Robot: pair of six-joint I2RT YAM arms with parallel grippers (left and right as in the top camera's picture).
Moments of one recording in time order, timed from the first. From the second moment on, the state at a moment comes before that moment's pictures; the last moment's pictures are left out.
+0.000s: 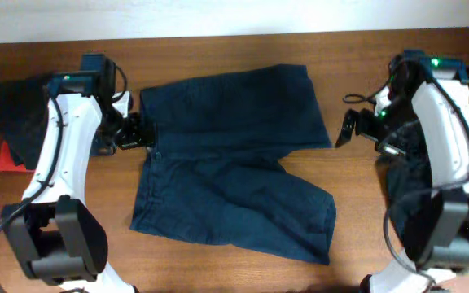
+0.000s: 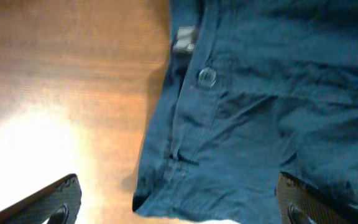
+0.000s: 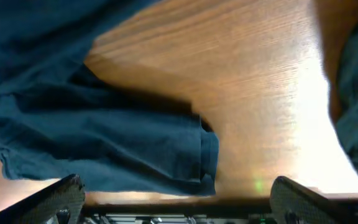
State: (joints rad) left arm 0.03 1.85 1.65 -1.34 0.08 -0.11; right arm -0.12 1.82 1.68 -1.57 -0.26 0.25
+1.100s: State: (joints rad) left arm 0.04 1.19 0.45 -0.56 0.09 -0.83; right arm 0.22 1.06 0.56 -1.08 -0.40 0.89
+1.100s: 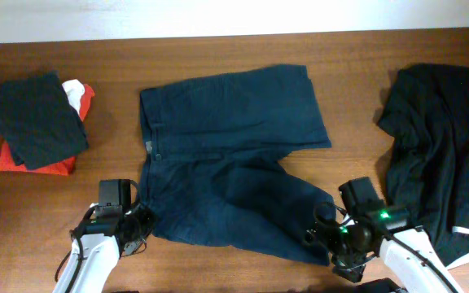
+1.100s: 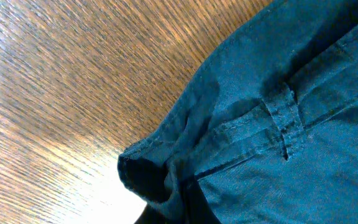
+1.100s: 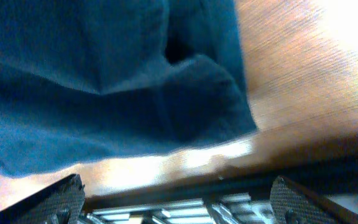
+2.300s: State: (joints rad) left arm 0.02 1.20 1.24 -1.43 0.21 -0.34; right arm 0.10 1.23 1.32 -1.37 -0.13 0.54
